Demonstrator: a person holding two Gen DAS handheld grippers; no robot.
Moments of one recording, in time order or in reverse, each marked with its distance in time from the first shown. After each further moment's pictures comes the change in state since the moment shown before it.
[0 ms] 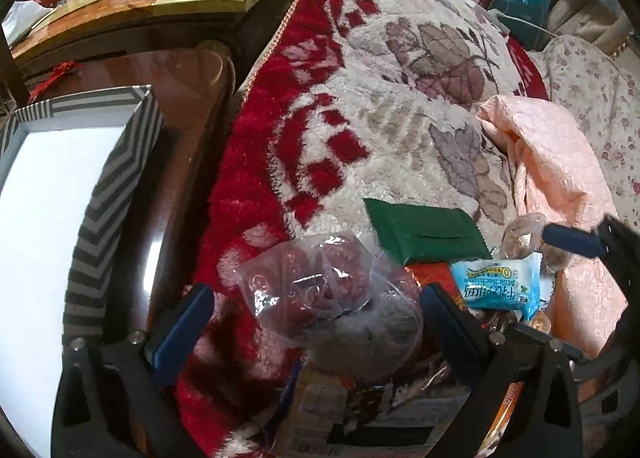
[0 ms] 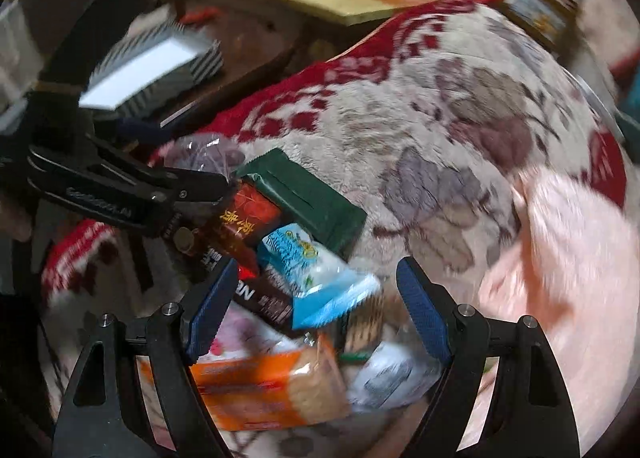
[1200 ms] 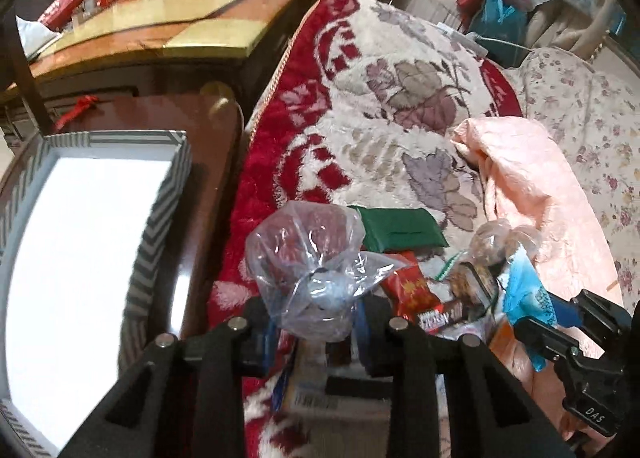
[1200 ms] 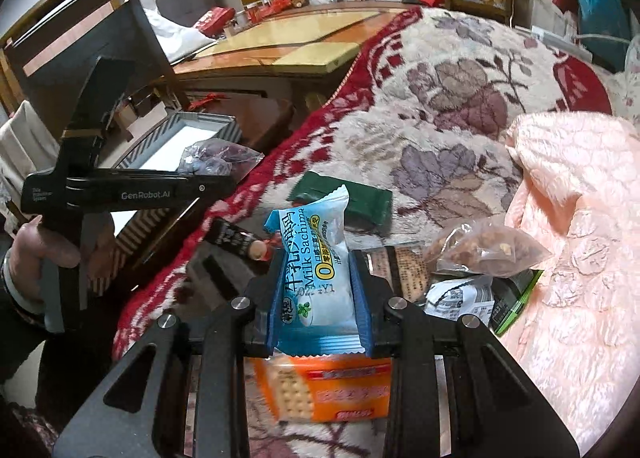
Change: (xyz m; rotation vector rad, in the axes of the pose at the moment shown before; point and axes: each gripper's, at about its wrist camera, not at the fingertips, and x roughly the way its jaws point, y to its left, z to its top) left arm -0.062 -0.003 -0.015 0.041 -0.123 -0.001; right arm -0.057 0.009 -0.056 0.316 -0.262 0.115
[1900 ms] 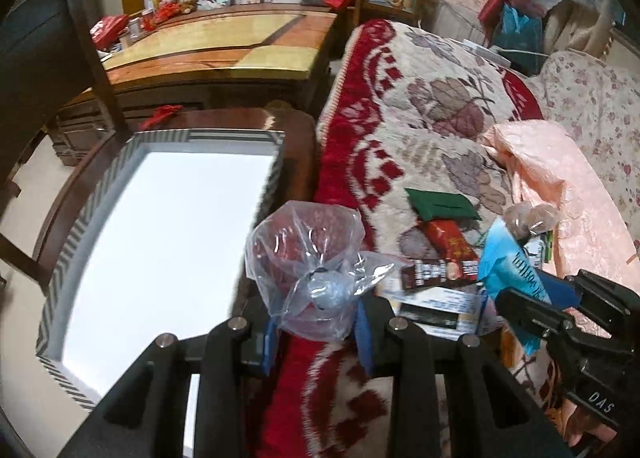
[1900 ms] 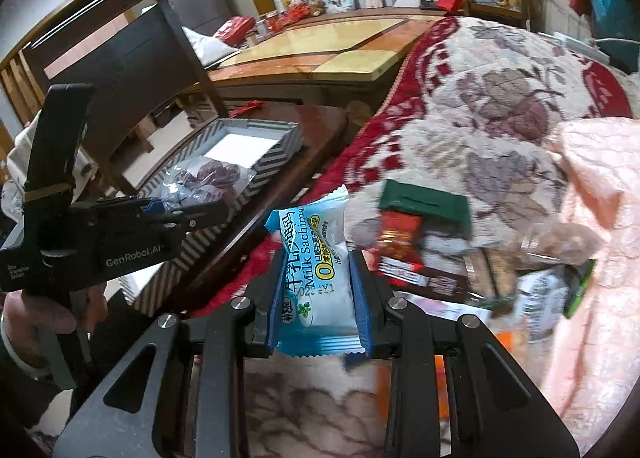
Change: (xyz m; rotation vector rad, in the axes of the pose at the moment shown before) left arm -0.065 0.032 -0.042 0.001 -0.085 0.174; right arm 0.009 0.072 0.000 0.020 -0.034 0.080
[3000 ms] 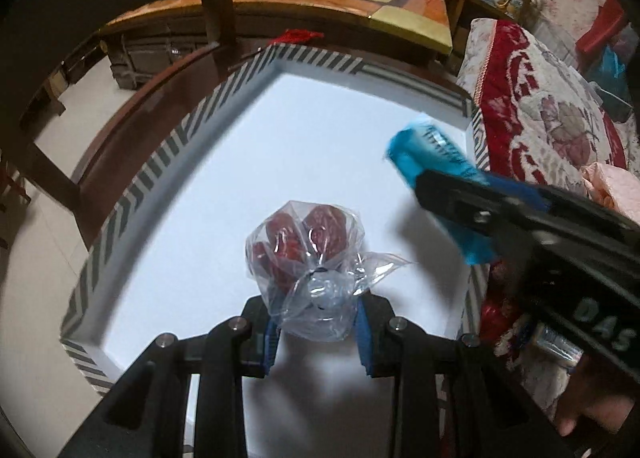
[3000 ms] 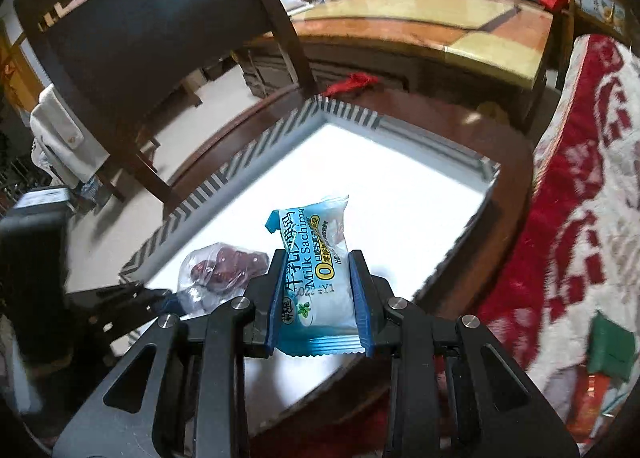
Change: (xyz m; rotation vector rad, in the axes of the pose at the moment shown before) left arm 0.049 0.131 -0.022 -0.235 0.129 0.140; right arm 0.175 0.129 0.088 -0.132 0.155 0.164
